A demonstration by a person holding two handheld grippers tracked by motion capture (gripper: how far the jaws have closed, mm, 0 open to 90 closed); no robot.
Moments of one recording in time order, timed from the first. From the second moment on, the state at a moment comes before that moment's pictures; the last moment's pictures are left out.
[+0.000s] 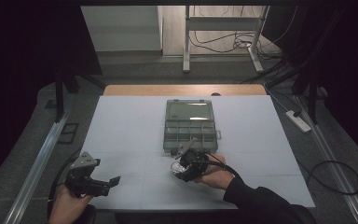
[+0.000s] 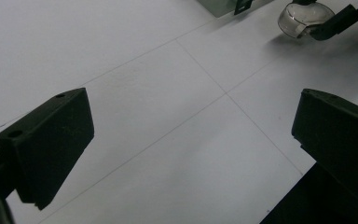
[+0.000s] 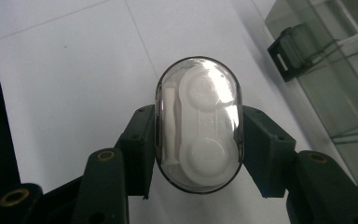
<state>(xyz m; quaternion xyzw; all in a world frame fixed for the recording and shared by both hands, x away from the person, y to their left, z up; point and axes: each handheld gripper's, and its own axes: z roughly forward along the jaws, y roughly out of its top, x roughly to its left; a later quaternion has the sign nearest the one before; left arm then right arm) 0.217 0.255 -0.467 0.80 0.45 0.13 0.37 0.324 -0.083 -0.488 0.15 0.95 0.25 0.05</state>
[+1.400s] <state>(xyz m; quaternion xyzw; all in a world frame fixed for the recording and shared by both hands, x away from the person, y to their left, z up) 0.217 0.254 -0.466 0.80 0.45 0.13 0.37 0.365 -0.086 -0.463 0.24 0.92 0.29 0.08</state>
